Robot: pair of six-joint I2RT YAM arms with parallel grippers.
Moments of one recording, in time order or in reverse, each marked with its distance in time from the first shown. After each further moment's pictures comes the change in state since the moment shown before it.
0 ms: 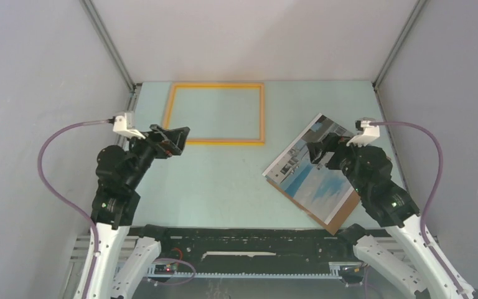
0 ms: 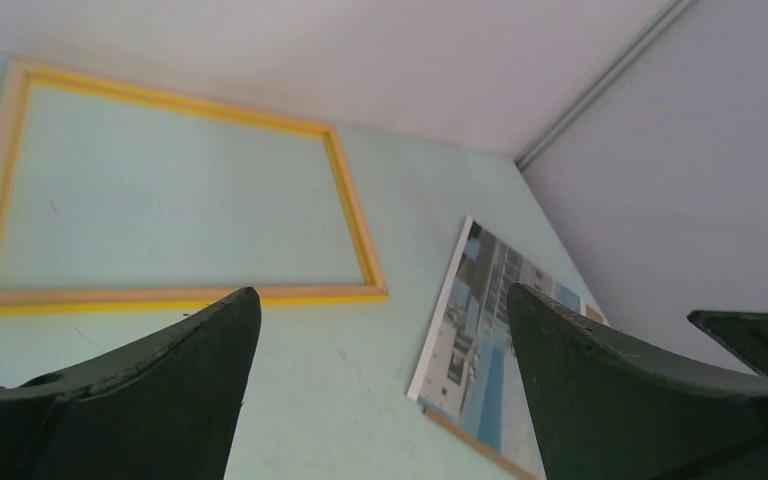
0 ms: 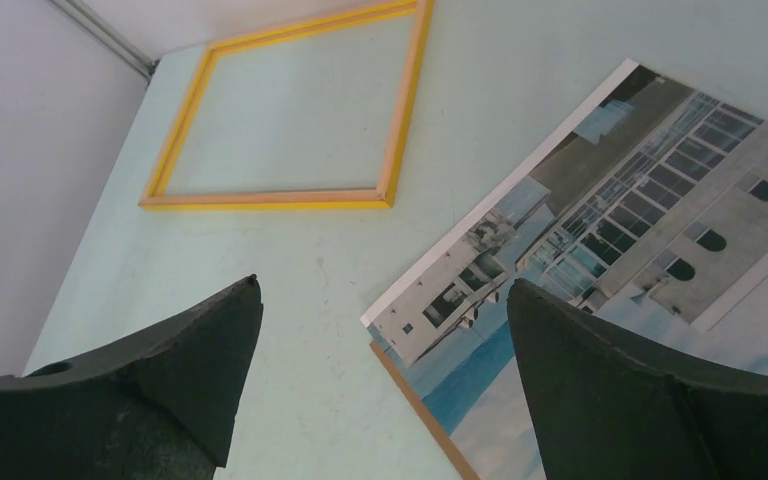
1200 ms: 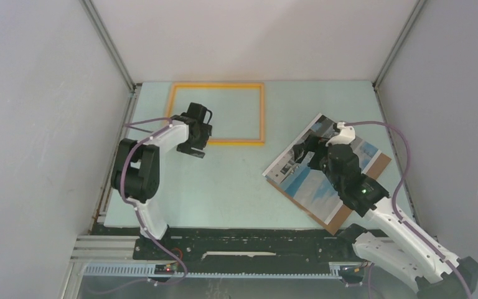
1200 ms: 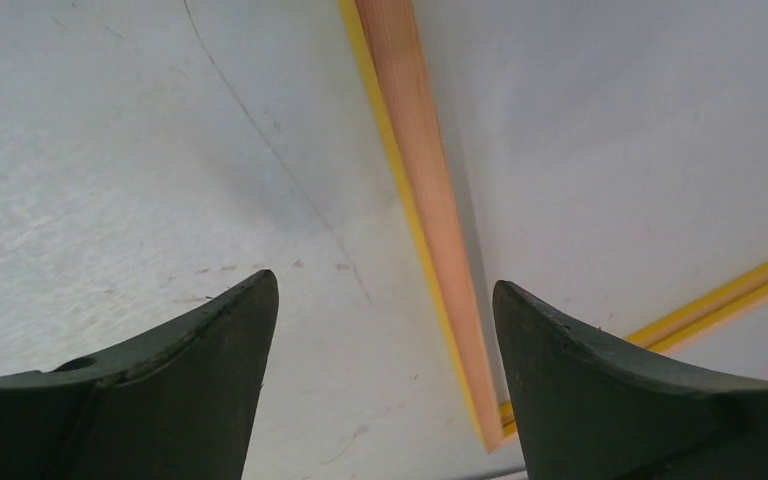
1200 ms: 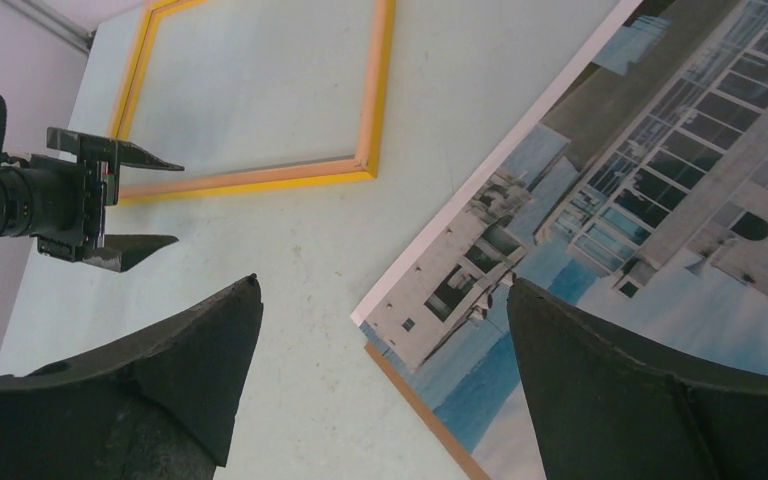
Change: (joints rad) left arm -0.151 1.207 0.312 -0.296 -0.401 -1.037; right arm 0.087 0.171 -0.171 0.216 0.111 0.124
